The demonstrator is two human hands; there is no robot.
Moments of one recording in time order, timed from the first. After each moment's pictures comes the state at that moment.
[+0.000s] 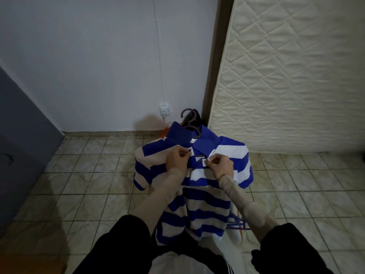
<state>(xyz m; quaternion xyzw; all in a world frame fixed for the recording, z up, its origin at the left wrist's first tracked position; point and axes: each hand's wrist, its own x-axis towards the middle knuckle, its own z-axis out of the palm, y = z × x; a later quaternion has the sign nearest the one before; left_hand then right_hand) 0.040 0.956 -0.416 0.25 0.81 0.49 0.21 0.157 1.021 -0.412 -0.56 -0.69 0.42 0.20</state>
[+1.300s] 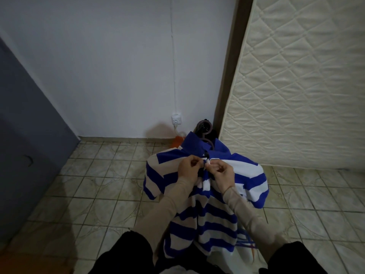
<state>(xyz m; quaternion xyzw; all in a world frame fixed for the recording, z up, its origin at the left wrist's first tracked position) 0.035 0.950 -0.397 0.26 0.77 0.51 0.27 0.129 1.010 -0.418 -0.38 -0.61 0.60 0.35</state>
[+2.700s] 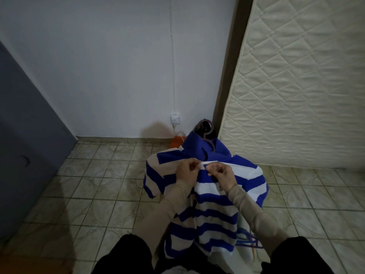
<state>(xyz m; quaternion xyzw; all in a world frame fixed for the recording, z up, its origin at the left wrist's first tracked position) 0.028 0.939 -0.406 0.31 0.78 0.49 0.25 0.132 1.017 -0.413 -0.35 -0.63 0.63 0.27</state>
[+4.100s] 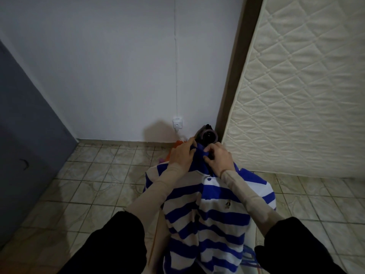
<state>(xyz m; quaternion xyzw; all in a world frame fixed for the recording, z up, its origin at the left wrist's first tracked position) -0.045 0.982 -0.368 0.48 0.82 0.31 0.07 0.068 1.064 -0.369 -0.37 -0.88 0.25 0.14</state>
